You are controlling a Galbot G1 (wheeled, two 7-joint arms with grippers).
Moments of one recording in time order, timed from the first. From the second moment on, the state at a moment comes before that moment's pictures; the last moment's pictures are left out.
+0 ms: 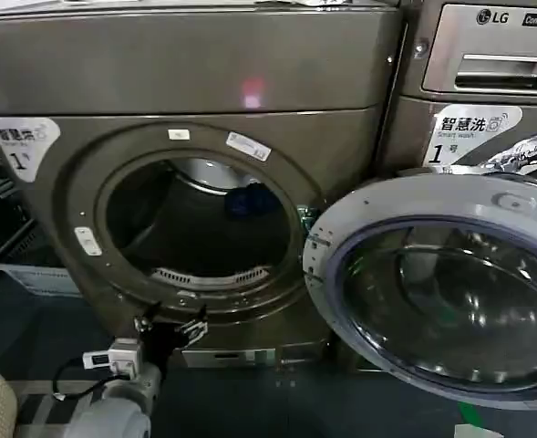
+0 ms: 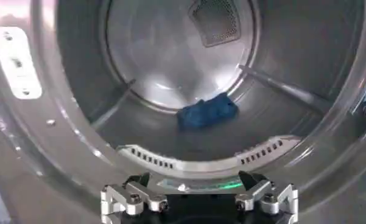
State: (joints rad) left arm 1.35 -1.51 -0.48 -2.25 0.02 0.74 0.05; right arm -1.74 1.03 2.46 1.46 0.58 -0.12 0.06
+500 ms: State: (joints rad) left arm 1.35 -1.51 -0.48 -2.25 0.02 0.74 0.05; right arm -1.74 1.03 2.46 1.45 0.57 -0.12 0.06
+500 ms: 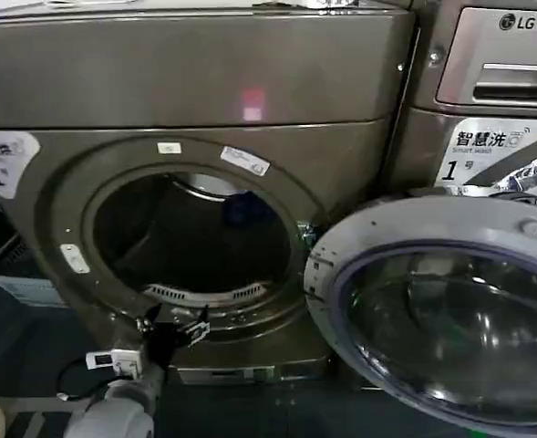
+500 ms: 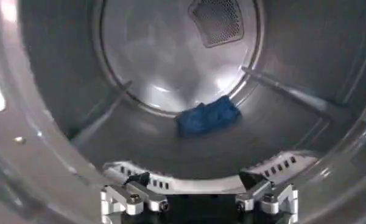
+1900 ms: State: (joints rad) left arm 1.08 -1.58 -0.39 -1.98 0.14 0.72 0.02; right arm -1.74 1.03 2.44 1.43 0.57 -0.10 0.06
